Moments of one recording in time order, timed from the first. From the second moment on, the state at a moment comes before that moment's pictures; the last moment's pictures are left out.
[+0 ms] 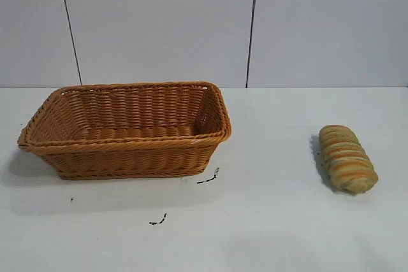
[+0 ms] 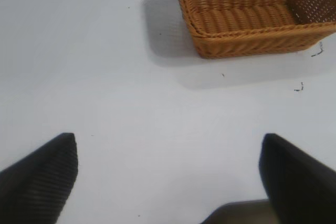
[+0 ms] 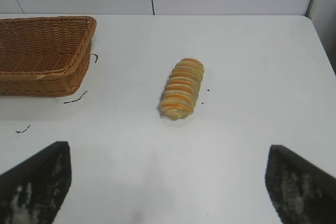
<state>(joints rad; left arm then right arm) -0.02 -0.01 -0.50 -0.04 1.07 0.08 0.02 0.12 -0.50 0.11 1.02 -0.03</state>
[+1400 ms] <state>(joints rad) -0.02 -0.01 -0.50 -0.04 1.07 0.08 0.02 1.91 -1.42 0.11 0.94 -0.11</state>
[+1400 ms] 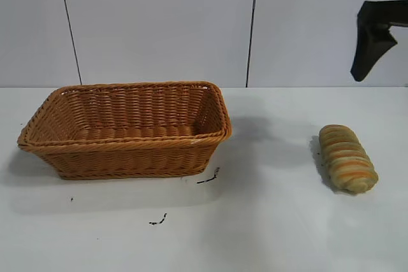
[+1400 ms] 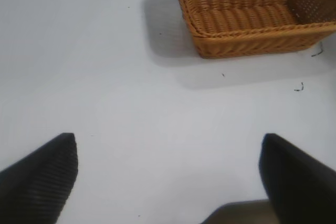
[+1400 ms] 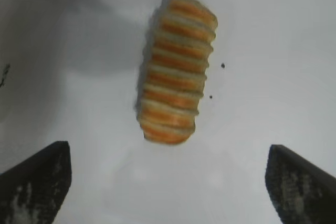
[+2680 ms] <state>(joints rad) -0.02 -0.01 -0.50 -0.04 1.07 0.08 0.08 2.15 -1.43 0.13 0.75 -0.12</state>
